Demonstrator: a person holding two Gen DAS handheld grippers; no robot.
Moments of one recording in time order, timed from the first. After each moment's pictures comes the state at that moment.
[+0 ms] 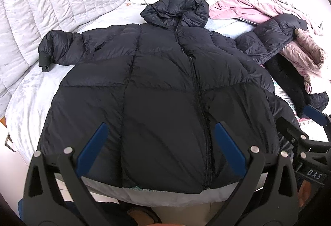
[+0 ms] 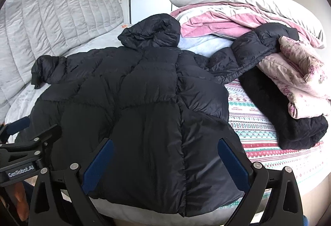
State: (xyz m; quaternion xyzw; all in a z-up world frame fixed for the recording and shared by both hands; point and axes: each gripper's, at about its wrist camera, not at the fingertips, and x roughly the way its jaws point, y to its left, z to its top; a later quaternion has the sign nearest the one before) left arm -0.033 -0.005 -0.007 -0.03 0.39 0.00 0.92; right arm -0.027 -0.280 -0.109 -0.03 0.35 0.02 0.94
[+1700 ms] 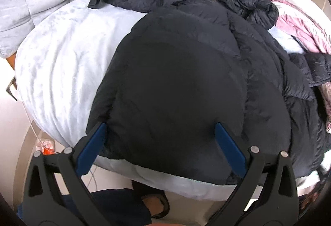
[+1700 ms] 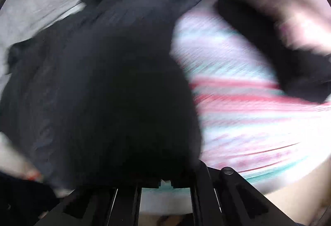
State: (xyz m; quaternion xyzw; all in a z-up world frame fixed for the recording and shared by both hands) left arm -0.032 0.161 -0.082 -0.15 0.46 0.11 0.87; right arm -0.037 -0.413 -0.181 -0.03 0.41 -0.09 0.91
